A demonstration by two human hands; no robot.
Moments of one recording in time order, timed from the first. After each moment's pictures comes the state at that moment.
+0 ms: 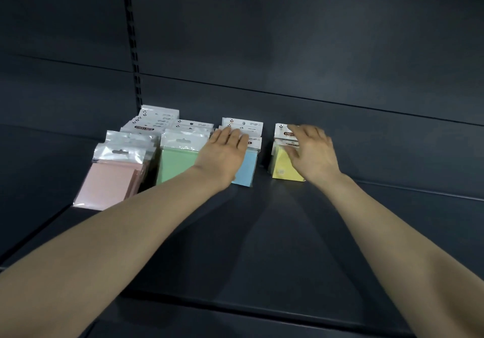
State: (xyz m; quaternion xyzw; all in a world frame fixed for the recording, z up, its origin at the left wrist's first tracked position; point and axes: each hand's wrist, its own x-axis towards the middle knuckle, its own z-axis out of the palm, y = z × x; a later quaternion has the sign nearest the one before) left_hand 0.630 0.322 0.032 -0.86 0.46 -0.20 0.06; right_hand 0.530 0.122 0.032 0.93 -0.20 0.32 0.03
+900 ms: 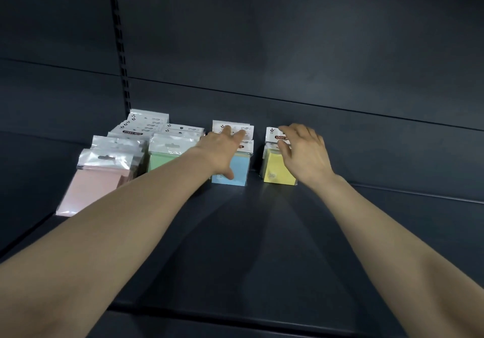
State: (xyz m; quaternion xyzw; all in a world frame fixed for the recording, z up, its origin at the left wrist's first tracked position) left_hand 0.656 0.294 0.056 -0.88 0.46 -0.09 0.02; right_hand 0.525 0.125 0.042 0.93 -0.18 0.33 0.03
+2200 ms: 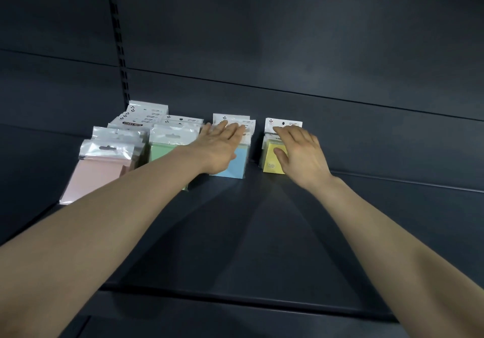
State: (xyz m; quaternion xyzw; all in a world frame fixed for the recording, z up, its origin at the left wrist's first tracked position) left_hand 0.649 0.313 0.044 -0.86 0.50 -0.08 0.02; right_hand 0.515 0.129 0.017 0.93 -0.12 0.35 0.08
